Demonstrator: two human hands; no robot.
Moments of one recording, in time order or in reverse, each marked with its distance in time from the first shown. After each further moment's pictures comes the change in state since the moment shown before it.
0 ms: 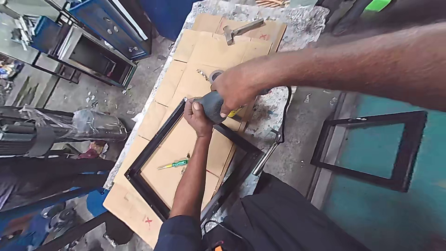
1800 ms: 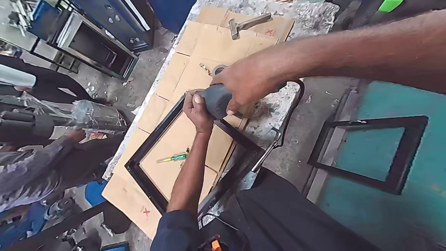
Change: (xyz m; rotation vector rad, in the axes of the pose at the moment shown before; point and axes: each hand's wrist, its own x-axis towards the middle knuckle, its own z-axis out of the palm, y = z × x) left_hand 0.019 0.018 0.013 -0.136 0.054 0.015; right_hand 0.079 0.044 -0.007 0.030 -0.068 -0.144
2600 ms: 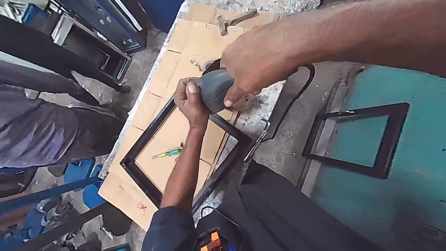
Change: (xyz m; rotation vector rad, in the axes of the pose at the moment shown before) left_hand -0.002 0.044 0.028 -0.028 -0.075 0.053; right_hand -0.074 -0.011 -0.003 -0.062 0.093 0.122
